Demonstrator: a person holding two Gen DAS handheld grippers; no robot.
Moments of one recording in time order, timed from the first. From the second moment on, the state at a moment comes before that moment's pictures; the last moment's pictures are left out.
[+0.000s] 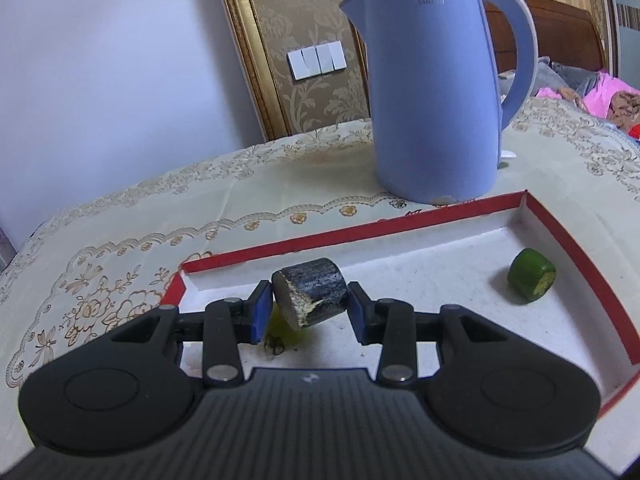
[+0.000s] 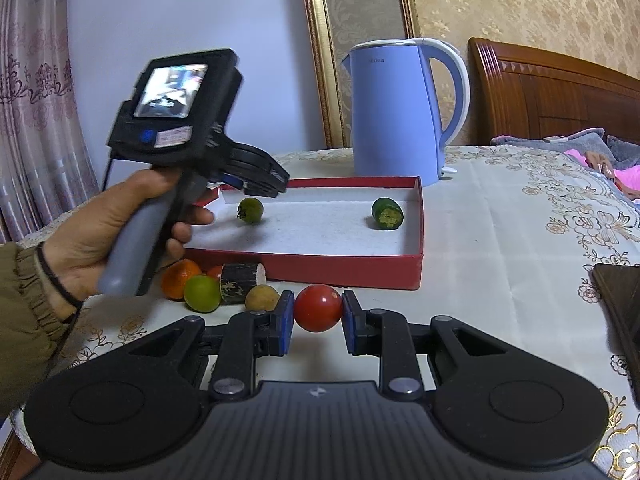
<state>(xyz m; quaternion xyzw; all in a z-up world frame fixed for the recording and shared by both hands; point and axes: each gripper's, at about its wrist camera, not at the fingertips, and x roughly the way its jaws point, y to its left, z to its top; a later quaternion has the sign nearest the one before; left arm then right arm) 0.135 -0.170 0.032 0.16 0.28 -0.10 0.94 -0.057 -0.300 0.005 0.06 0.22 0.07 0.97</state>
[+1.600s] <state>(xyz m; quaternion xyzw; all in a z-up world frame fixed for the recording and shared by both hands) 0.014 0.001 0.021 0.05 0.24 -0.02 0.97 -0.003 -0.283 0.026 0.03 0.21 0.05 0.98</state>
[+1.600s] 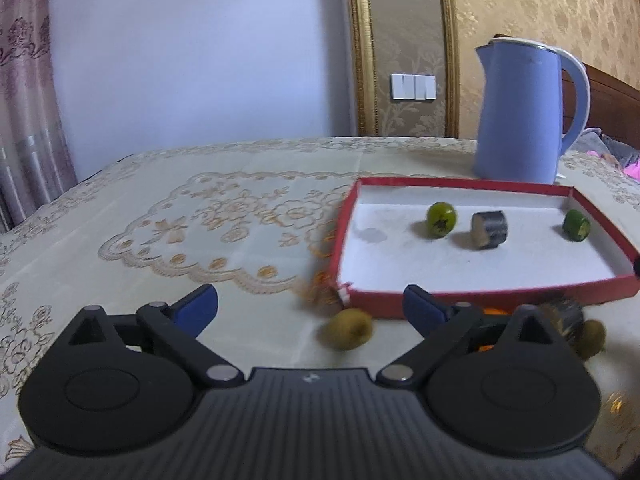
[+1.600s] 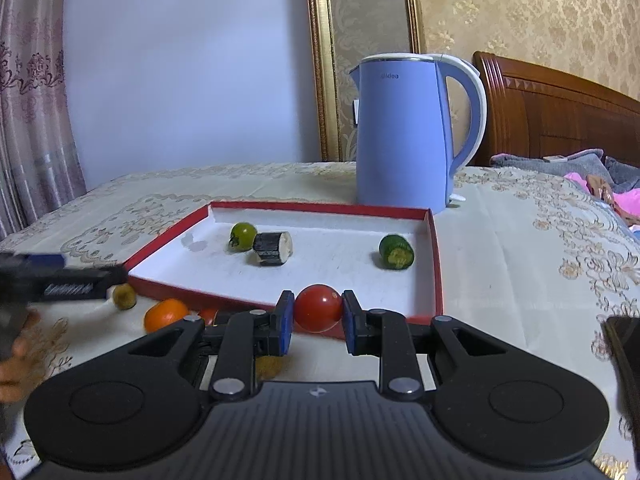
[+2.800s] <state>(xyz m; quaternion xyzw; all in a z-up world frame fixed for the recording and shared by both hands) 0.019 0.021 0.000 0.04 0.27 -0.06 0.96 0.038 -0.293 0.046 0.00 0.20 0.00 0.98</state>
